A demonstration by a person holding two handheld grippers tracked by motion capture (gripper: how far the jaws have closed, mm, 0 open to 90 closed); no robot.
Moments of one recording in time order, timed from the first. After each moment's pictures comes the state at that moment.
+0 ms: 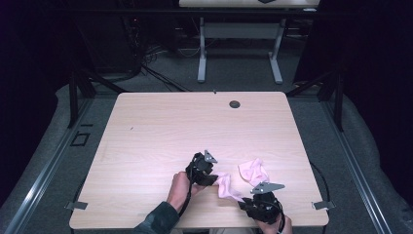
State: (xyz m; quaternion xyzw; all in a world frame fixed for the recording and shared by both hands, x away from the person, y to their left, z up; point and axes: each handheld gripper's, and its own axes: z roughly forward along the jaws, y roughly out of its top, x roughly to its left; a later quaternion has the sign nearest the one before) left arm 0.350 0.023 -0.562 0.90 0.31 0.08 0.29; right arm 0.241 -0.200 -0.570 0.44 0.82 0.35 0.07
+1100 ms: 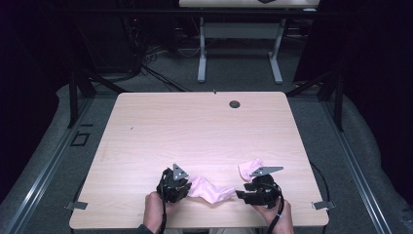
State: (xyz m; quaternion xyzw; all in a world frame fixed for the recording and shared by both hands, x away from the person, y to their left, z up) left arm 0.294 0.106 -0.561 0.84 0.40 0.15 0.32; right arm 0.275 -0.199 -0.544 0.45 0.82 0.35 0.04
